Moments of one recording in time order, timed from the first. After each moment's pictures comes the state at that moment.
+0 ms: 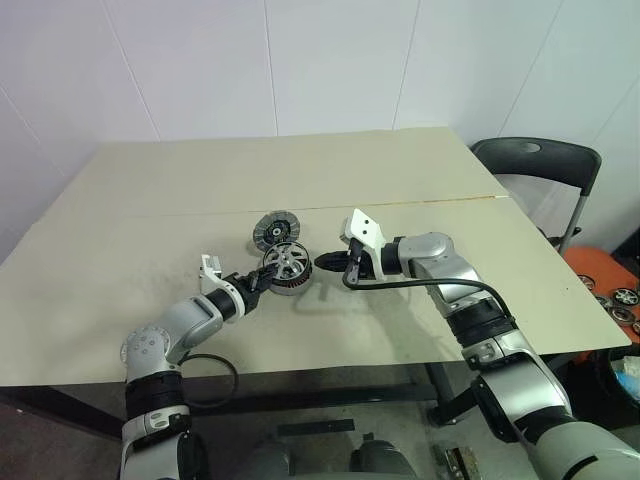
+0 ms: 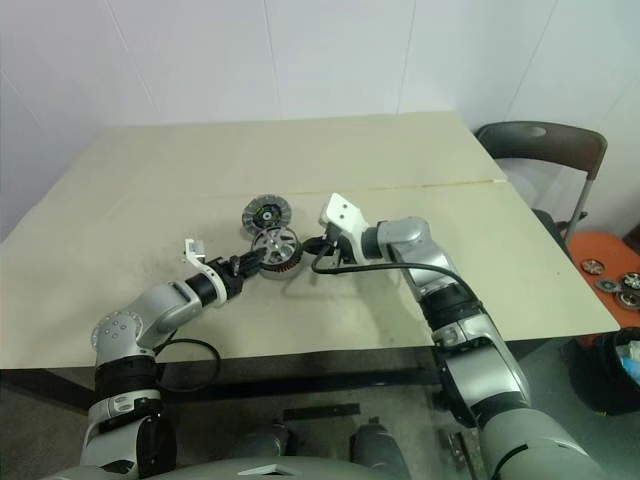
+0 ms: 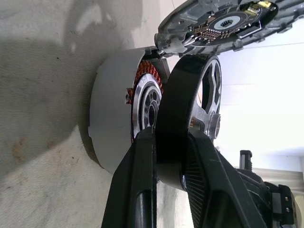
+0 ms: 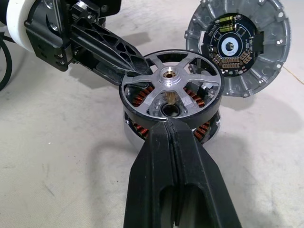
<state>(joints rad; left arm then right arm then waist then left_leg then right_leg) -0.36 0.13 0.47 0.22 -1.47 1.08 0.28 -0.74 -0.34 0.27 0.42 0.10 0.30 1.08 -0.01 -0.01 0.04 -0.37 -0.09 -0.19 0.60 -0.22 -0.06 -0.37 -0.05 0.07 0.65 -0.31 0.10</state>
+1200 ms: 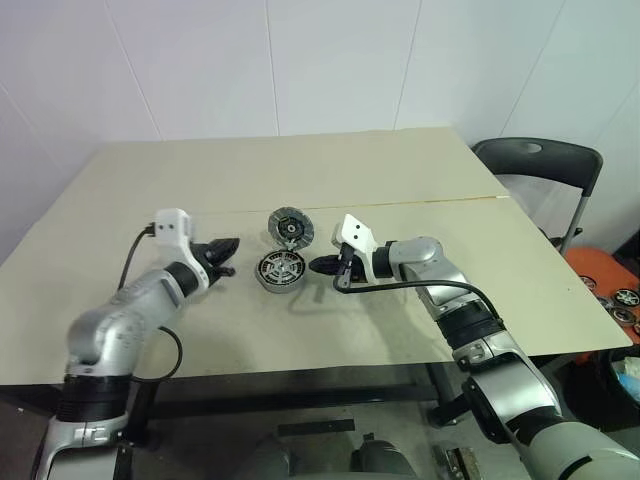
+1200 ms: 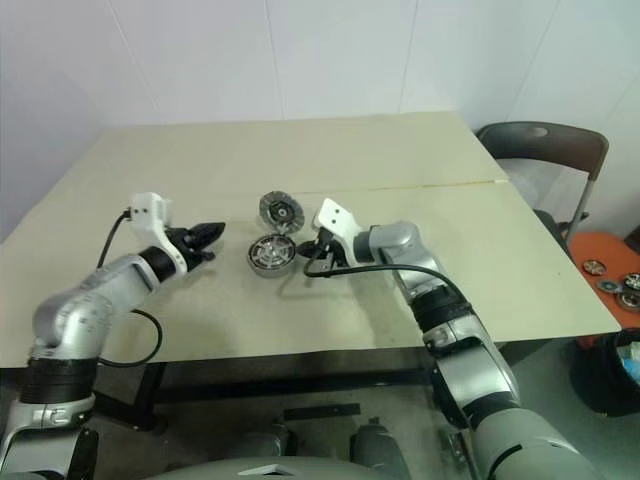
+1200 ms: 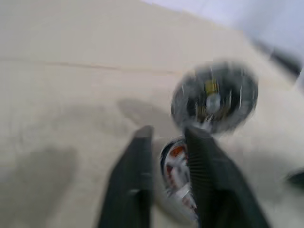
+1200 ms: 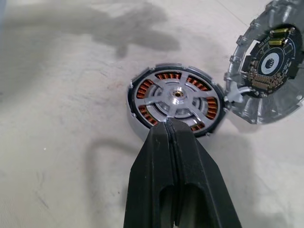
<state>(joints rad) -0.27 0.53 0.01 -0.12 -0.69 0.61 -0.22 -0.74 -0.28 0.27 0.47 0.06 0.27 1.05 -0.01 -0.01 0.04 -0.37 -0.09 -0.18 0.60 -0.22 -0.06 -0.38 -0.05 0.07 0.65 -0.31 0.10</state>
